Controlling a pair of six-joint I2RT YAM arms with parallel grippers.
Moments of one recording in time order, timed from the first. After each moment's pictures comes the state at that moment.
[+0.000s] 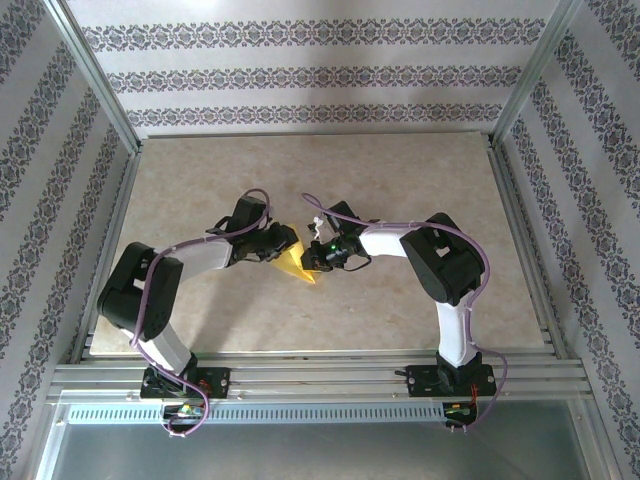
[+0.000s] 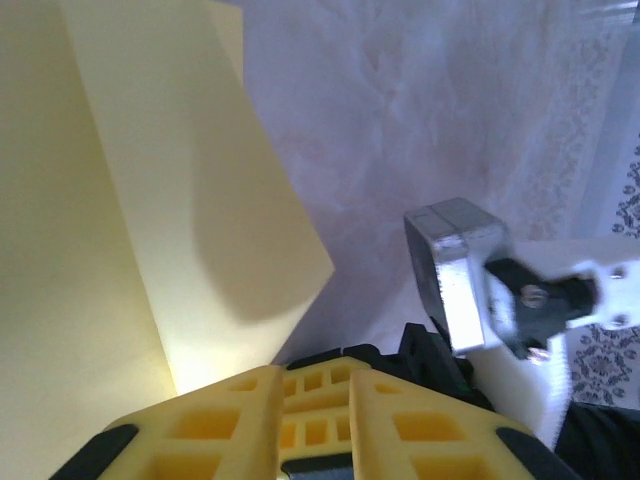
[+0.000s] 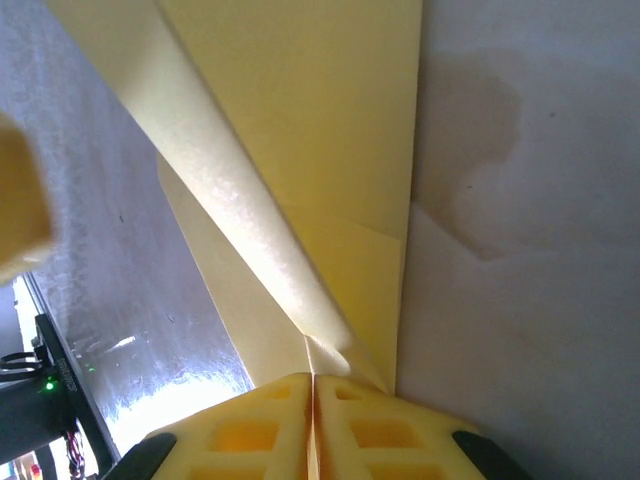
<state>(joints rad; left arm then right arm) -0.38 1.68 0.85 0.02 0.46 -0.99 0.59 2.02 1.12 -0.16 -0.68 0.54</state>
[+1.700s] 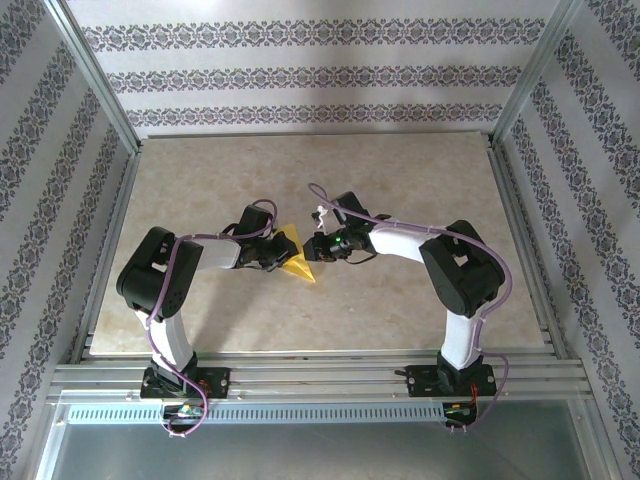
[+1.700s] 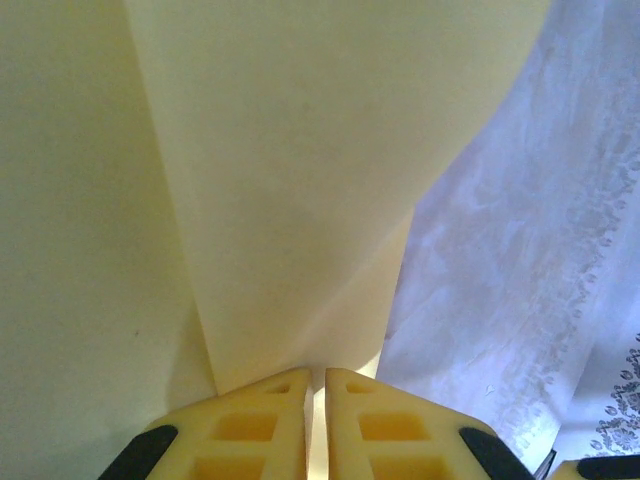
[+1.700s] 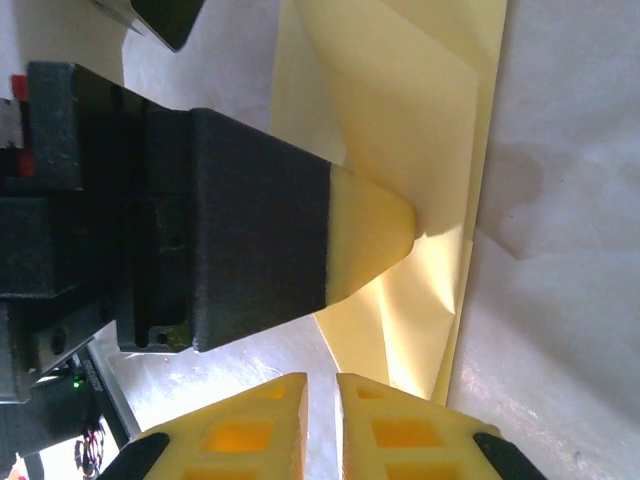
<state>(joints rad) -0.38 1.83 0.84 0.07 0.48 -0.97 0.59 1.89 1.10 -0.19 -0.65 0.52</state>
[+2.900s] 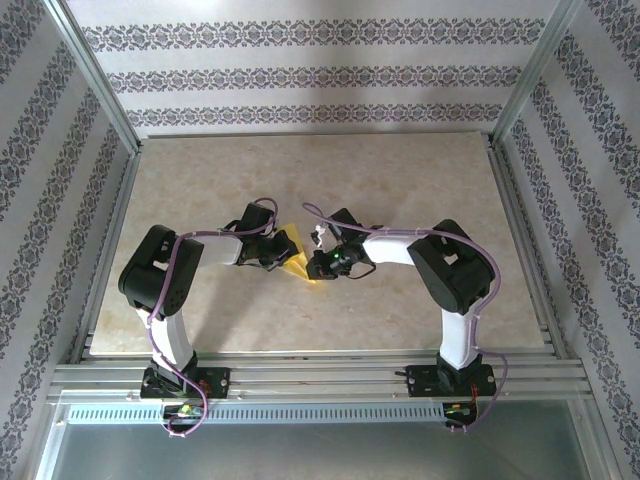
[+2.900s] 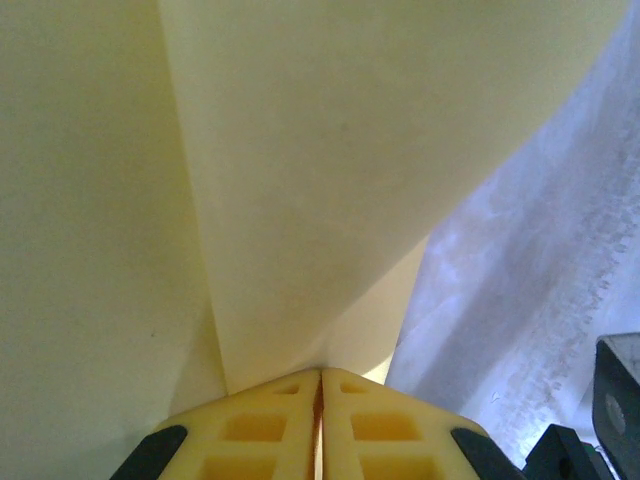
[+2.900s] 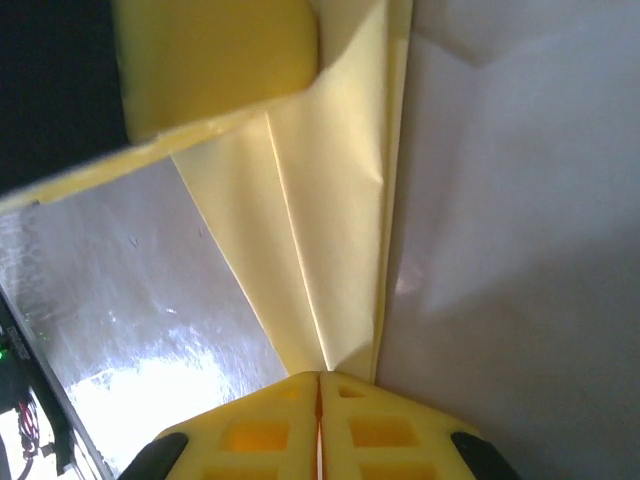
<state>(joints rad) -0.38 1.84 0.89 -0.02 0.47 -0.97 0.63 1.92 1.03 -0.22 -0.62 0.50</state>
